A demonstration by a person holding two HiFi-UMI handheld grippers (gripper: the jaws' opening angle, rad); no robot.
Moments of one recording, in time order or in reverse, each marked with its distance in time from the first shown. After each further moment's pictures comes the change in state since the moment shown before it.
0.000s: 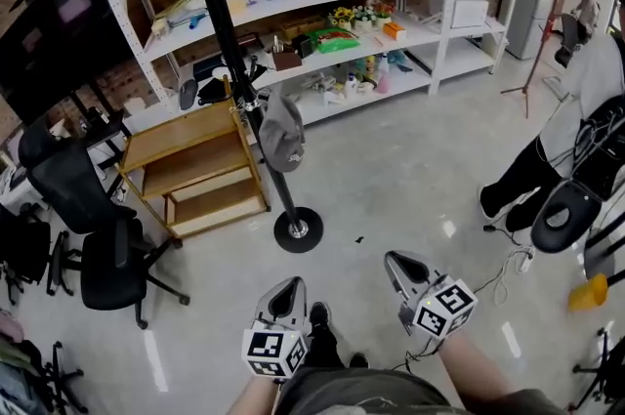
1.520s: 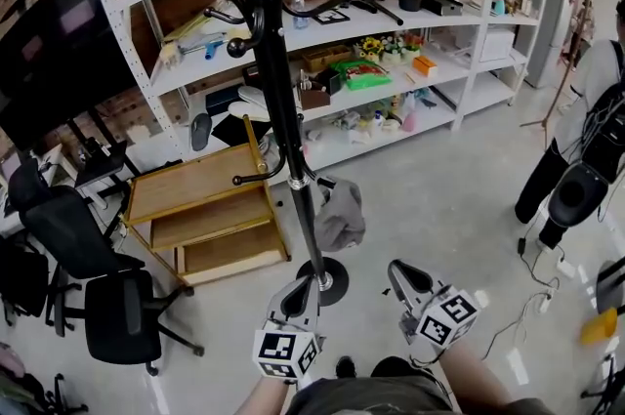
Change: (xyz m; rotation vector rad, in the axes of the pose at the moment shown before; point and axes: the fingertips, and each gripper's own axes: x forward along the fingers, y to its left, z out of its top) left arm 0.173 0.175 0.094 0.009 -0.105 -0.052; right arm 0.245 -0.052 0.058 0.022 -0.069 0.003
